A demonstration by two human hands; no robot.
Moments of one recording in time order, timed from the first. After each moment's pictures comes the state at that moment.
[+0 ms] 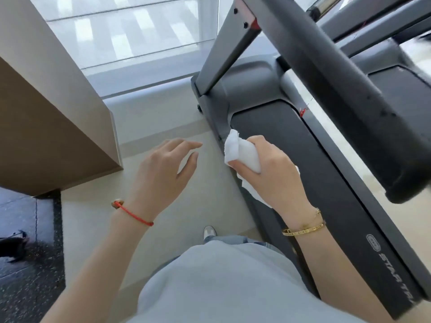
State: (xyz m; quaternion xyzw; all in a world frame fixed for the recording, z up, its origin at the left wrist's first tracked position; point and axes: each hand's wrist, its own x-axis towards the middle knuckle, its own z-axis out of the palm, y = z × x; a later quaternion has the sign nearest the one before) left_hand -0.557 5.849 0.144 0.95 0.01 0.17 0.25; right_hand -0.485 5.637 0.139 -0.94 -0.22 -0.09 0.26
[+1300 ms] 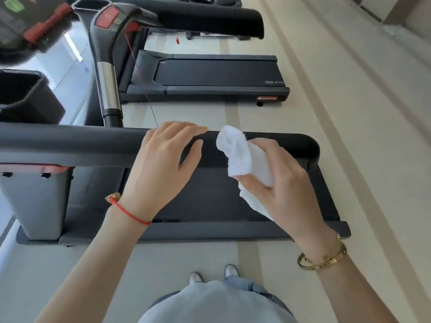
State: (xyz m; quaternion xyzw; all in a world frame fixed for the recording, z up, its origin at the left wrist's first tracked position) left_hand -0.213 5.740 0.220 0.76 -0.56 0.09 0.31; right_hand -0.407 5.630 0.220 -0.88 0.24 -0.32 0.24
